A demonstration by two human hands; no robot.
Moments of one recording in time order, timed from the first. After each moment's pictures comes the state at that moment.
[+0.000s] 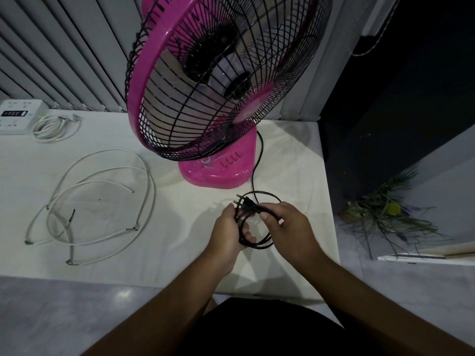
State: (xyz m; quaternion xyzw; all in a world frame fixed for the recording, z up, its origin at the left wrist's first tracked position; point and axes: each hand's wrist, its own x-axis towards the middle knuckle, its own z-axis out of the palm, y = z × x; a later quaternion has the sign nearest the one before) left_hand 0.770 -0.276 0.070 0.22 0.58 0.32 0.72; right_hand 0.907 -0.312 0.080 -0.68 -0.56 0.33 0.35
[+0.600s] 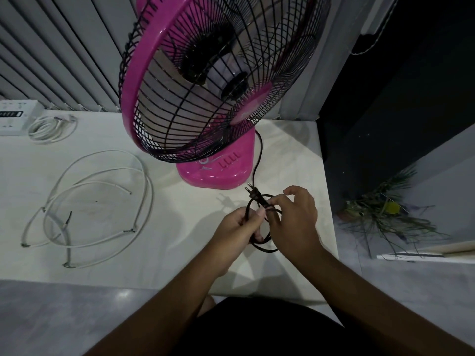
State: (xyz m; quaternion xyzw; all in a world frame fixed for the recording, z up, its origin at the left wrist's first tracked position) left_hand 0.764 -0.278 0.063 0.46 0.48 0.27 0.69; right_hand 0.912 -0.300 0.069 -0.76 -0.57 0.14 0.28
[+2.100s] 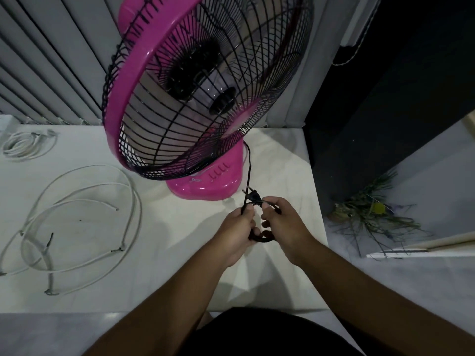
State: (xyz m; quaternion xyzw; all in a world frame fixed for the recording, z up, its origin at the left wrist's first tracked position) left_hand 0.801 -0.242 0.068 0.28 0.54 0.22 0.76; right_hand 0.917 -0.273 0.067 -0.70 -0.25 0.52 0.42
